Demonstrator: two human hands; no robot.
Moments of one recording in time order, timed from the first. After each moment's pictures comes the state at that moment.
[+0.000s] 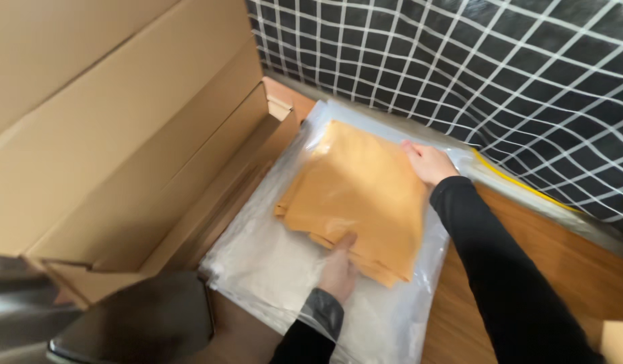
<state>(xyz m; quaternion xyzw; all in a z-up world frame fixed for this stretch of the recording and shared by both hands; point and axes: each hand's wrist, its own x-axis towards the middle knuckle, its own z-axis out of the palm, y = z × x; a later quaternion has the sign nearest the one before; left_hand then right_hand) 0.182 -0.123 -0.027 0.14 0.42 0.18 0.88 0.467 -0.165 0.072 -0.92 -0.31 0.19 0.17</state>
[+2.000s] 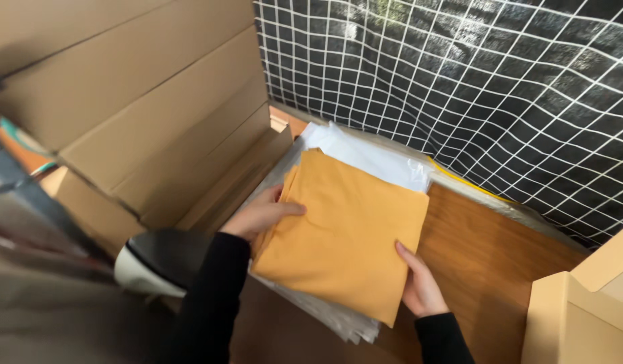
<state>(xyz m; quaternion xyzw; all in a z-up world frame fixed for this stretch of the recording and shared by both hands) 0.039 -0.062 0.237 0.59 0.30 0.02 0.75 0.174 -0.346 0.139 -0.51 0.07 0.37 0.77</state>
